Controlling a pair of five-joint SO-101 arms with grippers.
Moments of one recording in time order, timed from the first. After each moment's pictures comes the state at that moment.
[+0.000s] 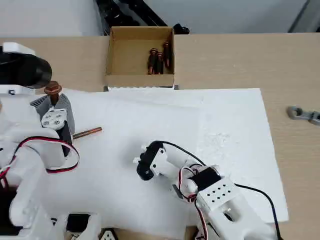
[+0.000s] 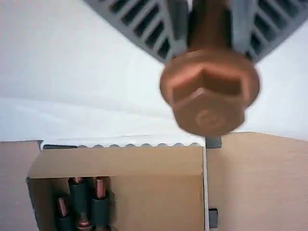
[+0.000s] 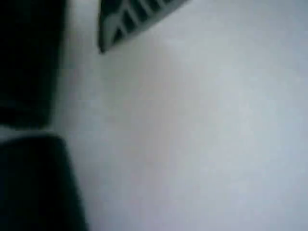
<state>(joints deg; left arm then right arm) -3.7 -42.4 -13.6 99.9 5.6 -33.0 -46.8 71.0 60.1 30.9</state>
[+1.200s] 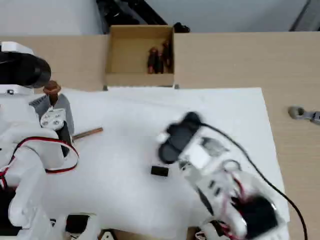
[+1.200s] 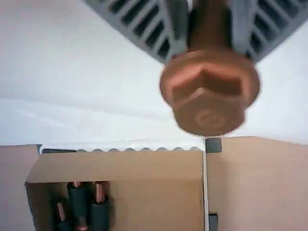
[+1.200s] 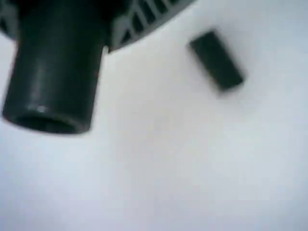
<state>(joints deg) -3.7 -42.5 -12.3 99.6 5.6 -26.6 -76.5 41.5 77.5 19.6</state>
